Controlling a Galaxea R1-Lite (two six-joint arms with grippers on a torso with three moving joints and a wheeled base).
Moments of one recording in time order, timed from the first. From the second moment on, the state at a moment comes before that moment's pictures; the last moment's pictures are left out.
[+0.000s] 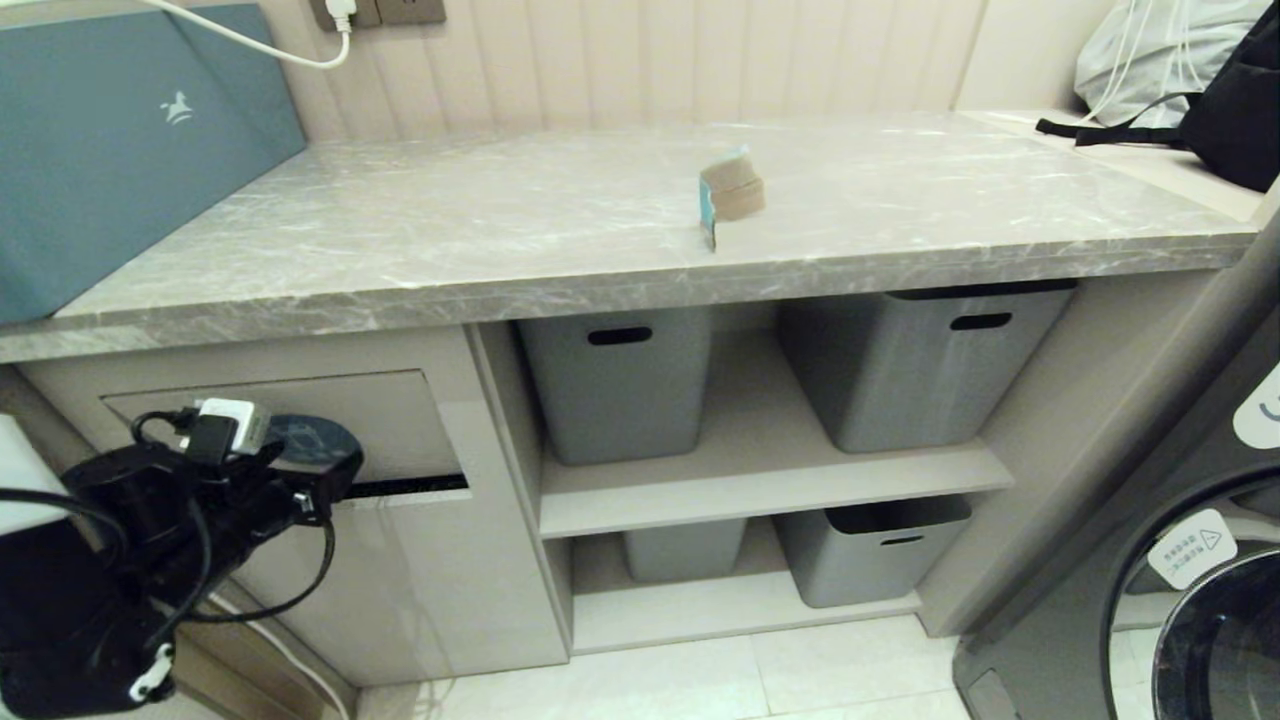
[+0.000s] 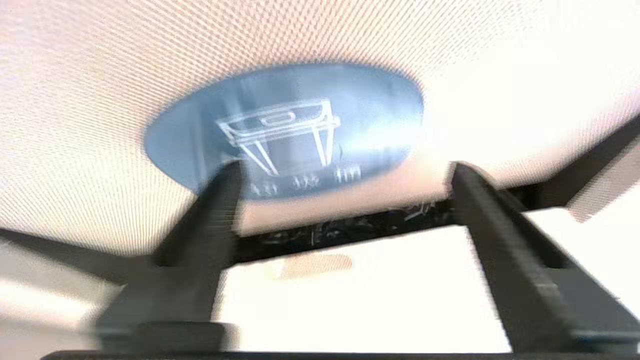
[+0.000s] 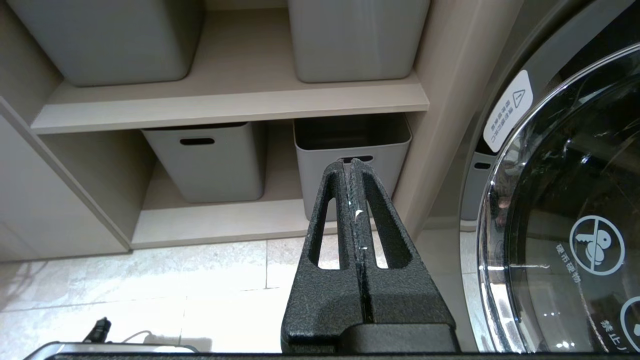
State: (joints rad) left arm 0.15 2.06 -0.44 -1.52 -0.18 0.19; right arm 0.00 0.00 0.00 0.00 0.00 0.00
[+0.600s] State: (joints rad) left arm 0.14 1.78 -0.18 -1.52 -0.19 0.19; right arm 0.00 0.00 0.00 0.00 0.00 0.00
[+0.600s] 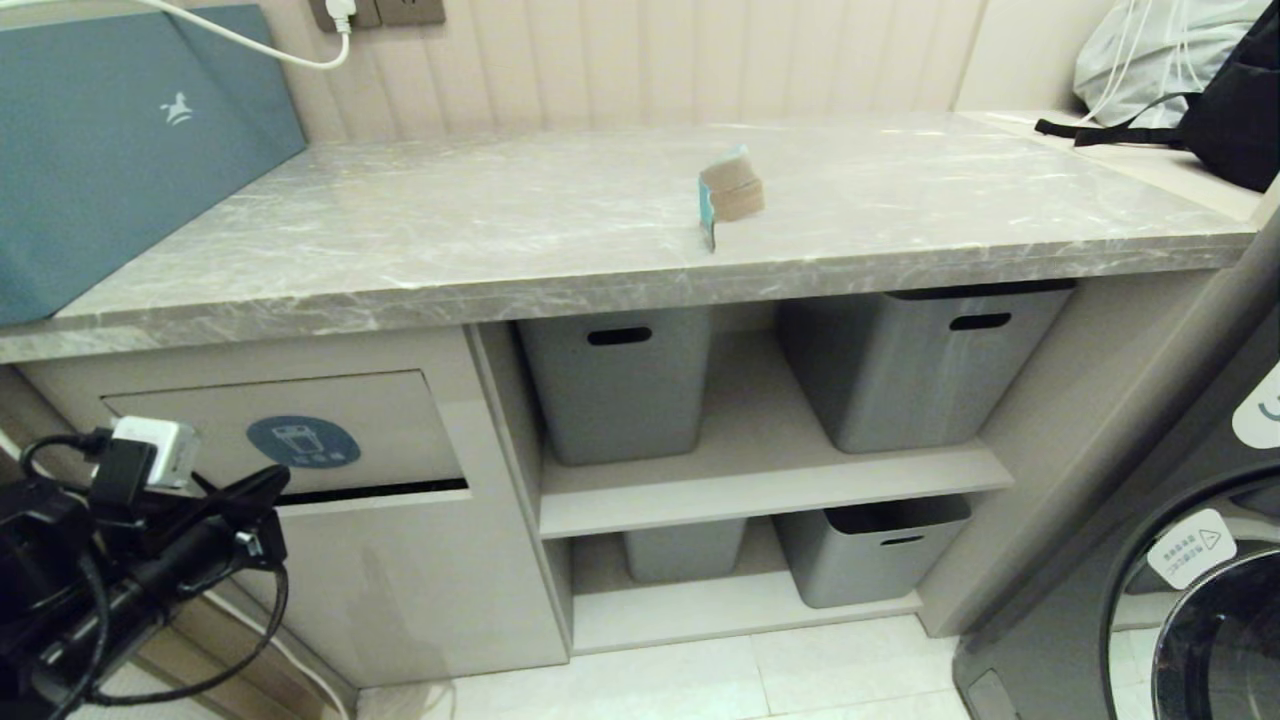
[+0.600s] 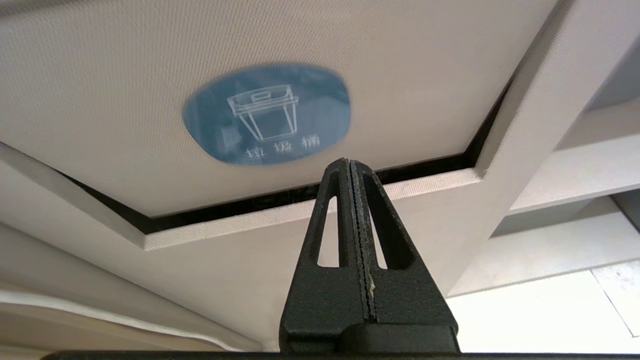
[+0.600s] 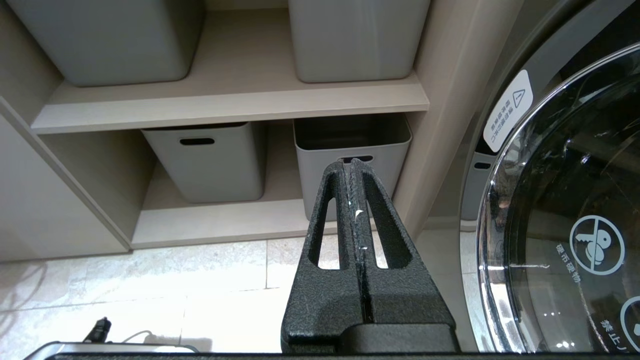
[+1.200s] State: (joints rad) left arm -0.13 1.48 -0.07 -1.42 -0.24 0.19; right arm 0.00 0.00 0.00 0.00 0.00 0.00
